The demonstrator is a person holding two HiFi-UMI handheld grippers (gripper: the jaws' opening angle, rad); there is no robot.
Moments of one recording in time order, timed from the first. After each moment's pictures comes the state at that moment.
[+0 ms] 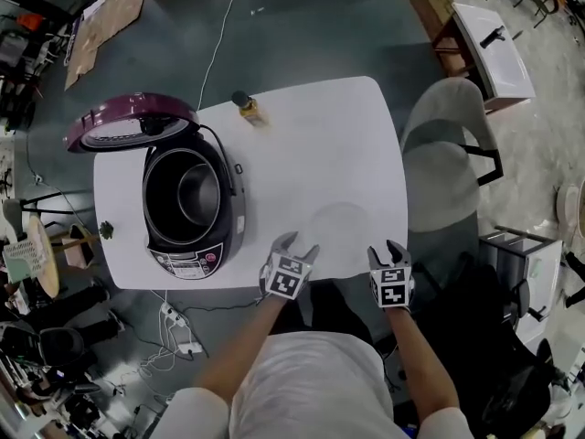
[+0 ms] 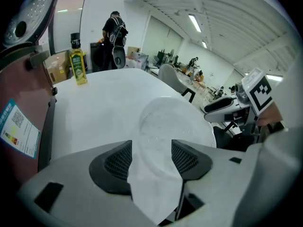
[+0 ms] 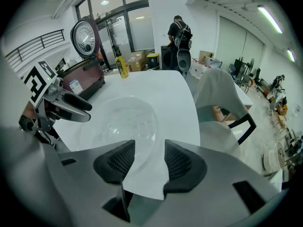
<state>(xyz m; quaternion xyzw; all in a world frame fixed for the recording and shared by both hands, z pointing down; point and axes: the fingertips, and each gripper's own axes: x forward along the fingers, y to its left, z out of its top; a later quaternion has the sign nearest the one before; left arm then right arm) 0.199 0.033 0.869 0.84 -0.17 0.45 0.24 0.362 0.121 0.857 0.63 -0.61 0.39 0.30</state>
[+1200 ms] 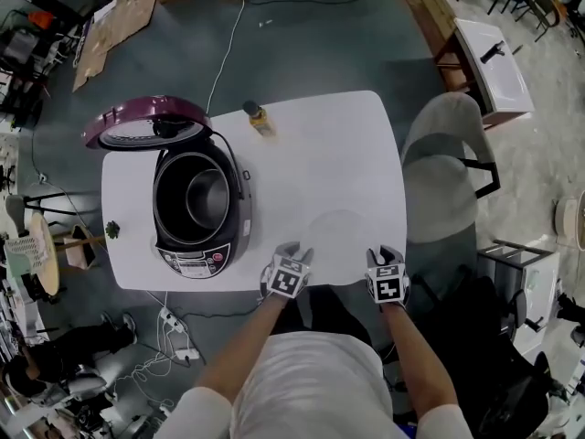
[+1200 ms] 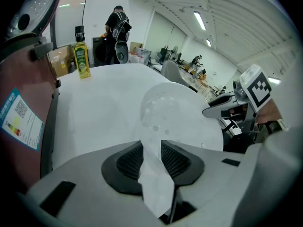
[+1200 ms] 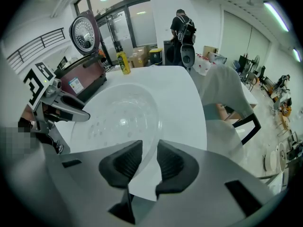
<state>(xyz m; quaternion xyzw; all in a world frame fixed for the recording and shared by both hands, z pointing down) 0.186 0.035 0.875 0.83 -0.17 0.47 0.26 0.353 0.111 0.868 0.60 -0.61 0.41 0.32</state>
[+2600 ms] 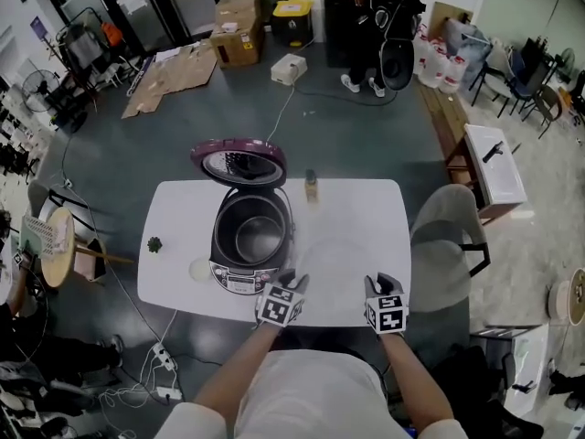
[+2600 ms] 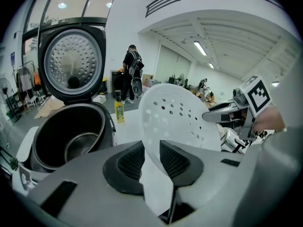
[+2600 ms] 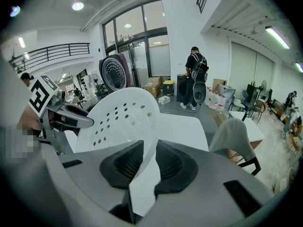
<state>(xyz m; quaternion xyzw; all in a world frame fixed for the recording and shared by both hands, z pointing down) 0.109 -0.025 0.691 0.87 -0.28 0.33 0.21 0.285 0.030 0.678 0.62 -0.70 0.27 0.24</state>
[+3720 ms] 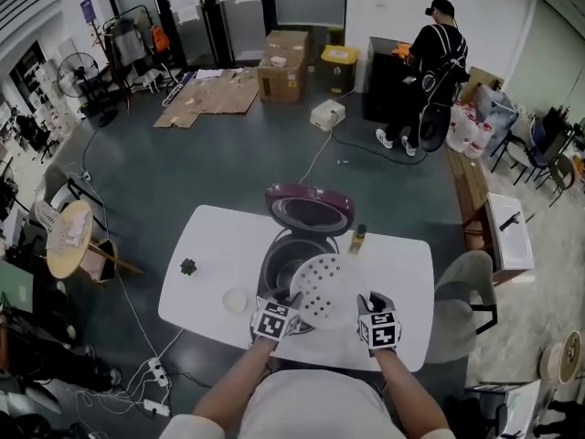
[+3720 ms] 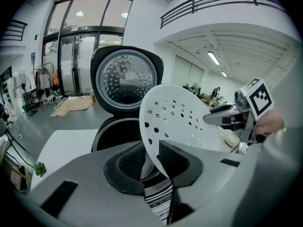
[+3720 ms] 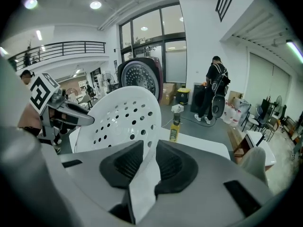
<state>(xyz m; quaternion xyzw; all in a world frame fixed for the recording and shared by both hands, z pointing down) -0.039 -0.120 0.637 0.86 -0.36 0.29 0.21 0.144 -0.087 0.627 0.58 -0.75 0.21 0.25</state>
